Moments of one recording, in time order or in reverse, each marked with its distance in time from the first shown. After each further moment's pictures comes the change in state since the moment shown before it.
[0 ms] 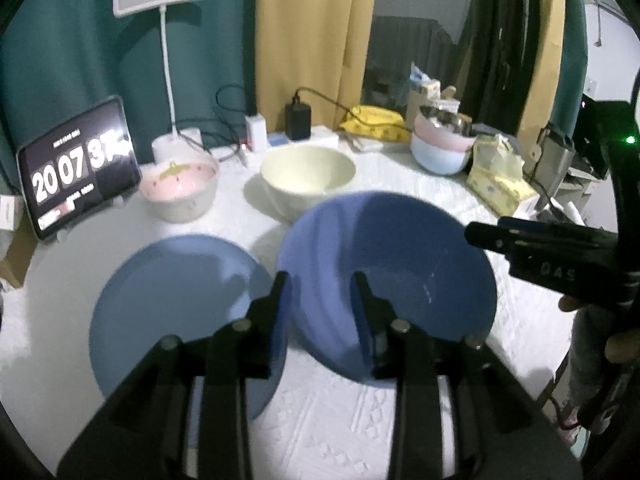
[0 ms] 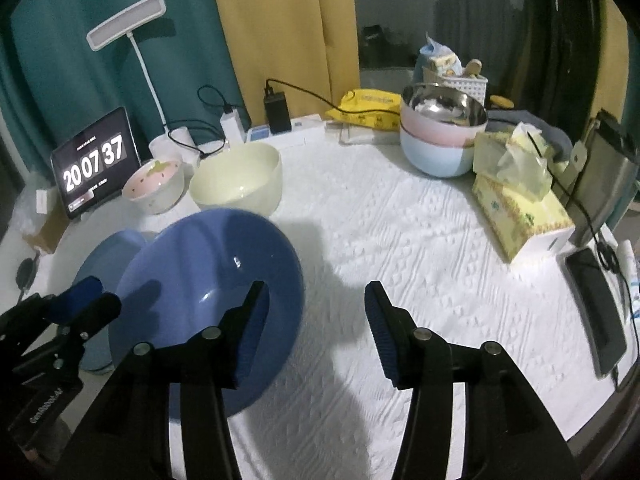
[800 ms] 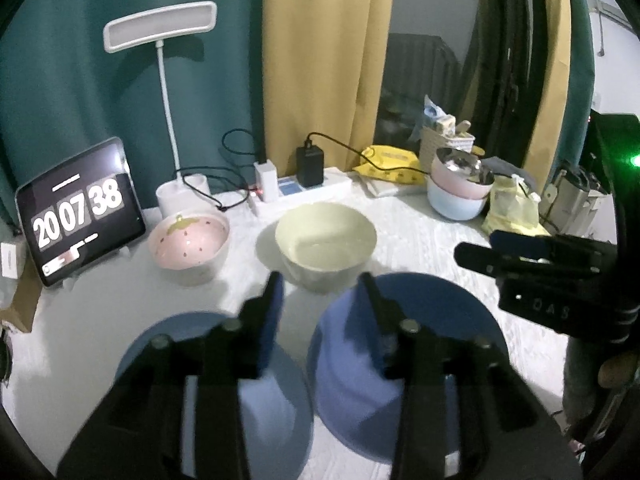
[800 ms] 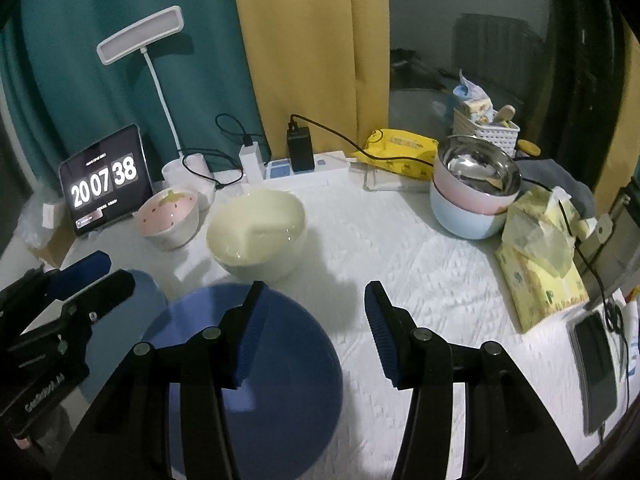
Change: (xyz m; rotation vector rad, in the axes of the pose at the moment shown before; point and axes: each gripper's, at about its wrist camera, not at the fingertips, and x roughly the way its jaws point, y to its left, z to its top) left arm 0.016 0.017 0.063 0.002 -0.059 0.016; right arm 0.015 0.019 0.054 -0.065 -0.045 0.032
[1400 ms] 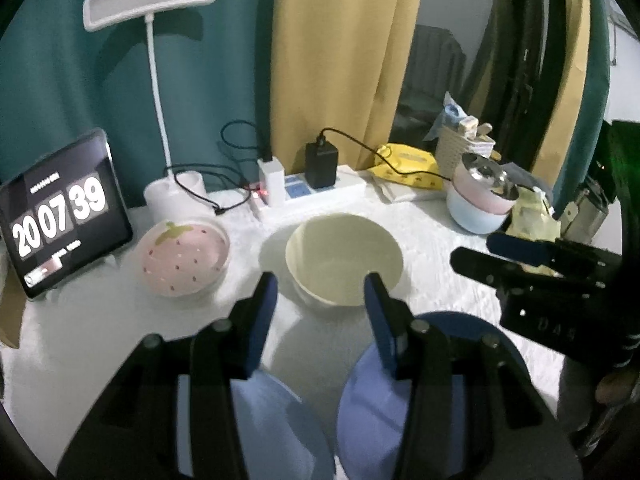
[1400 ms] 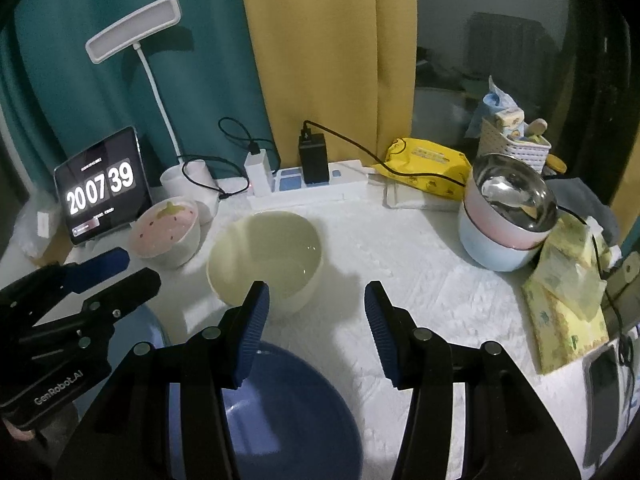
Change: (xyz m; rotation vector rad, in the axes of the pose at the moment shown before) left arm 0.053 0.027 0.032 -0.048 0.070 -0.021; right arm 0.040 0.010 0.036 -0.023 0.022 0.029
